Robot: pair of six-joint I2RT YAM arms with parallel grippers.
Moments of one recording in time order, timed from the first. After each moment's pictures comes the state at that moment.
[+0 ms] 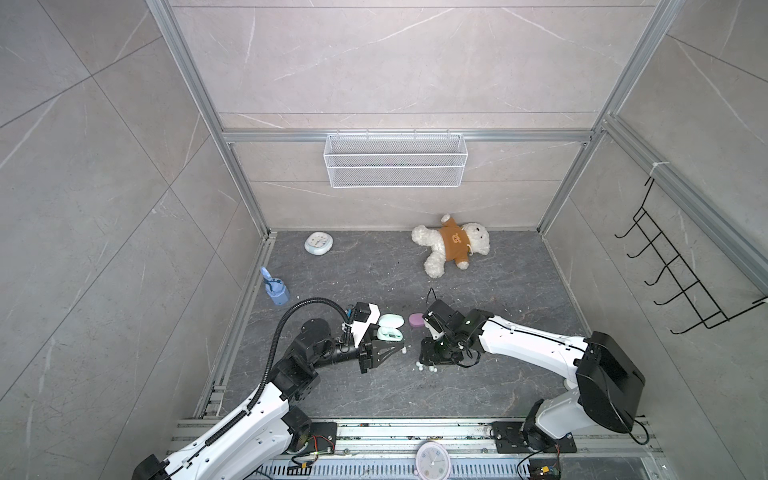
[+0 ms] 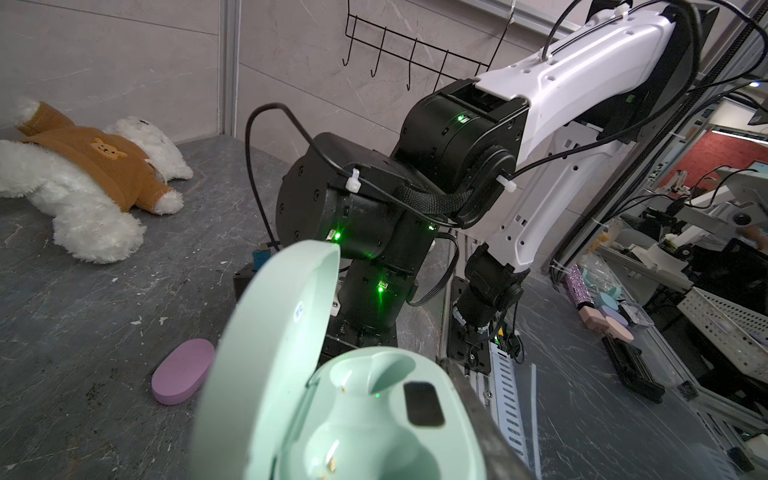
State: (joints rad) left arm -0.69 0.72 0.45 0.17 0.69 -0.23; right arm 0.86 1.55 0.98 -0.73 -0.17 0.70
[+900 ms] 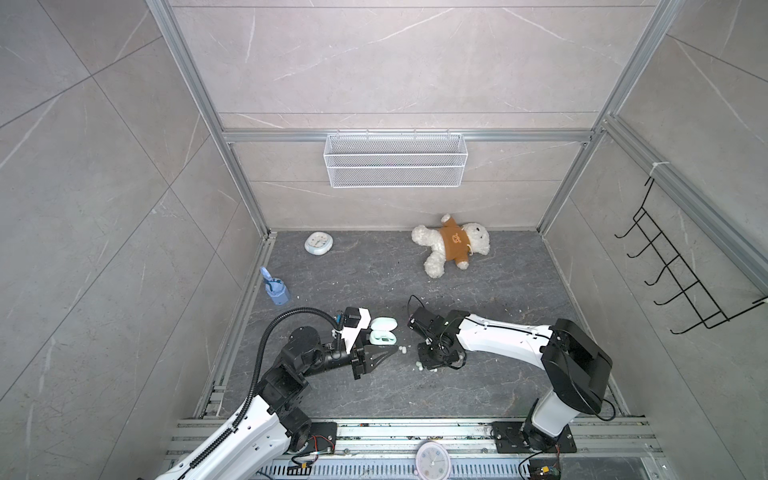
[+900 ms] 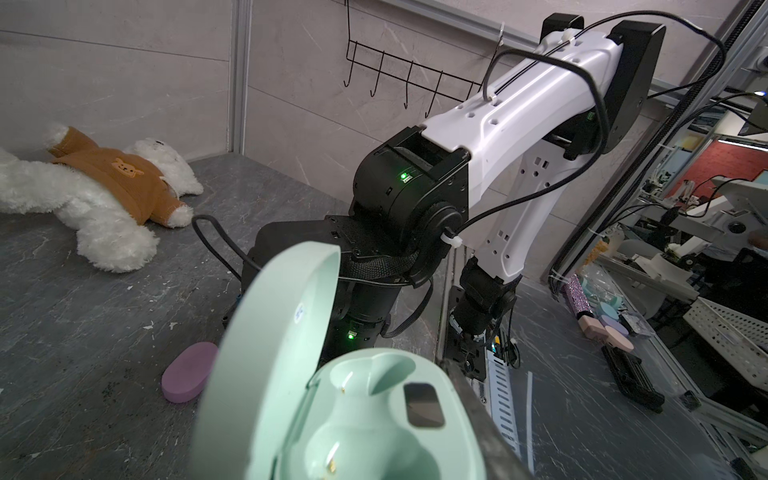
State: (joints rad) left arm -0.69 0.59 0.45 0.08 0.66 -0.24; right arm 0.91 1.70 1.05 -0.80 -0.02 0.68
